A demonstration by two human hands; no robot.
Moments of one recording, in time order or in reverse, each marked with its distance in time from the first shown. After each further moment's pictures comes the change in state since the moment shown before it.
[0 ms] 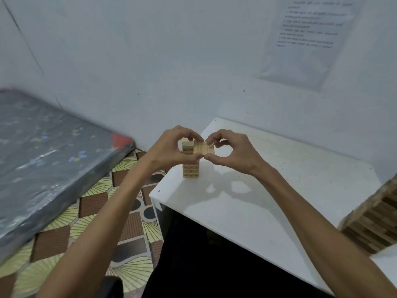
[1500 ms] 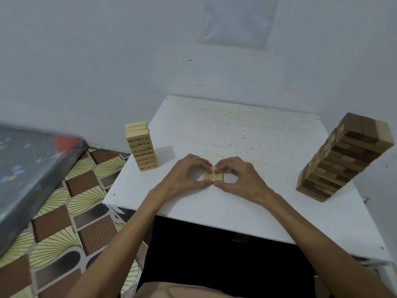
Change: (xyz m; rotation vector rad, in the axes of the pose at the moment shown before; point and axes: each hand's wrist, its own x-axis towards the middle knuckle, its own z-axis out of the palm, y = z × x) left_hand -0.001 -0.012 0.180 -0.153 -0.320 0.103; right_hand -0.165 0.079 -0.010 -0.193 0.149 0.317
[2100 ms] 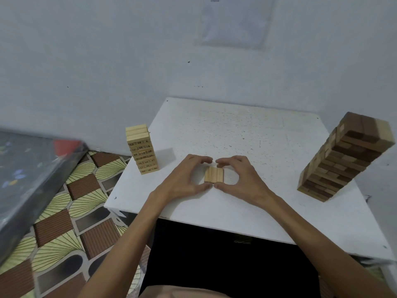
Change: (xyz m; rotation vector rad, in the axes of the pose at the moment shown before) left_hand -0.002 -0.004 -0.002 0.070 -0.038 -0.032; right_hand -0.004 -0.007 0.000 -0.037 -0.023 0.200
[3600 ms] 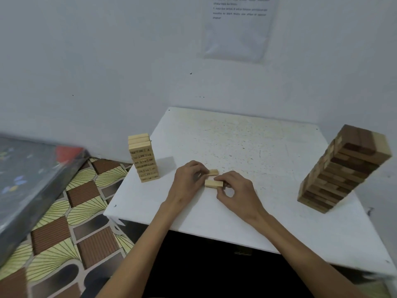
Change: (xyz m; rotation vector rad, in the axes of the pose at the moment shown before) left_hand 0.020 -0.011 0.026 0.025 0.320 -0.035; right_hand -0.004 0.000 0.028 -0.059 0.233 -0.227
